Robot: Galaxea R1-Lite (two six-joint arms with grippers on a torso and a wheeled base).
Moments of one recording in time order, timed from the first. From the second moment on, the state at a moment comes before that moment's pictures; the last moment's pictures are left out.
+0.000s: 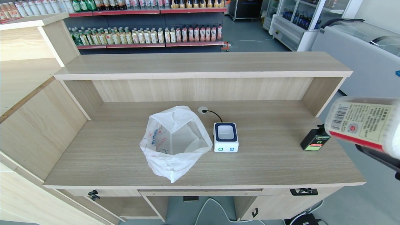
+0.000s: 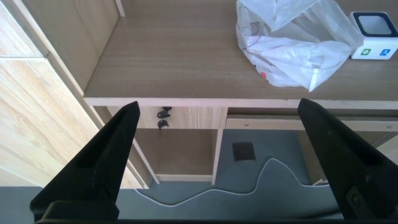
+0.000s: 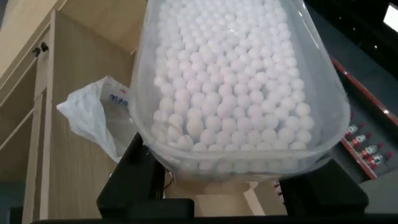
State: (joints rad) left arm 0.00 0.00 0.00 0.00 0.00 0.01; right arm -0.01 1.18 -0.33 -1.35 1.17 -0.69
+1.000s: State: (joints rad) left arm 0.00 0.00 0.00 0.00 0.00 0.01; right arm 0.19 1.23 -0.39 -1.33 1.34 -0.27
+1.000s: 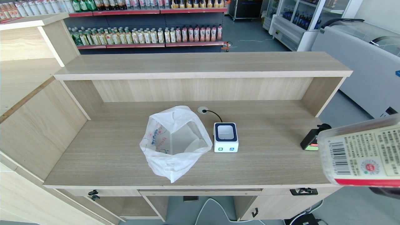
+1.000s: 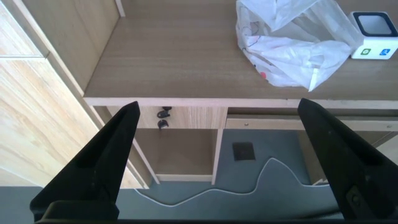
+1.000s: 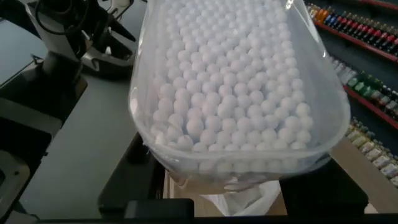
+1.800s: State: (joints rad) left arm 0.00 0.00 0.00 0.00 0.00 0.01; right arm 0.27 1.29 -0.55 -1.33 1.34 -0.05
